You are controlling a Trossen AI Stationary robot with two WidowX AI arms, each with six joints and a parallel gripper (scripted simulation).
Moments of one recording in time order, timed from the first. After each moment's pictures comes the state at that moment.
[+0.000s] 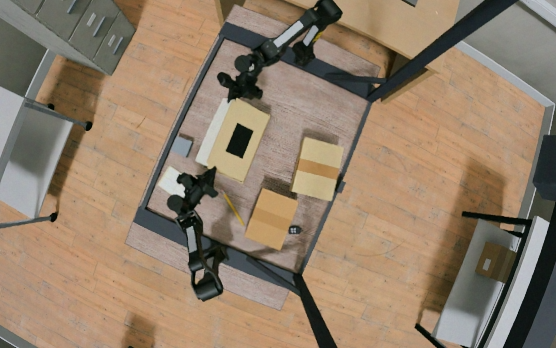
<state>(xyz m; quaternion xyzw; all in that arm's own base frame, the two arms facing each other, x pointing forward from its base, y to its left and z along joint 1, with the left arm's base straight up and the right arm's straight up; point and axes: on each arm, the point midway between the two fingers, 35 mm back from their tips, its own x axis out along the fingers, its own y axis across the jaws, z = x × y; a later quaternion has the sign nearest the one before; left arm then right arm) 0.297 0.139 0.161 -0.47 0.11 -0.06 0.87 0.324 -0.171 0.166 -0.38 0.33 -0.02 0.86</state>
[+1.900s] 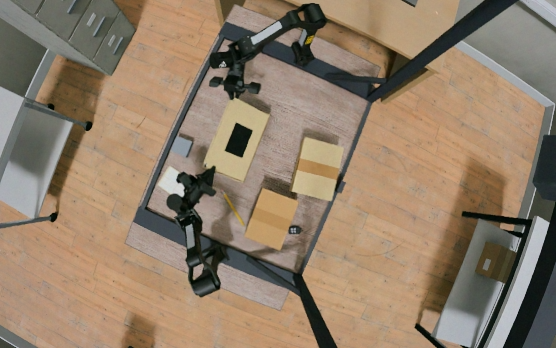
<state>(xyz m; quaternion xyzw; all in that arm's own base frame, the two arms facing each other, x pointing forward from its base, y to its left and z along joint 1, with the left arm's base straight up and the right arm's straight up) 0.298 0.144 0.153 -0.49 0.11 -0.06 0.86 0.323 -0.169 0.148 0.00 0.32 0.11 0.94</state>
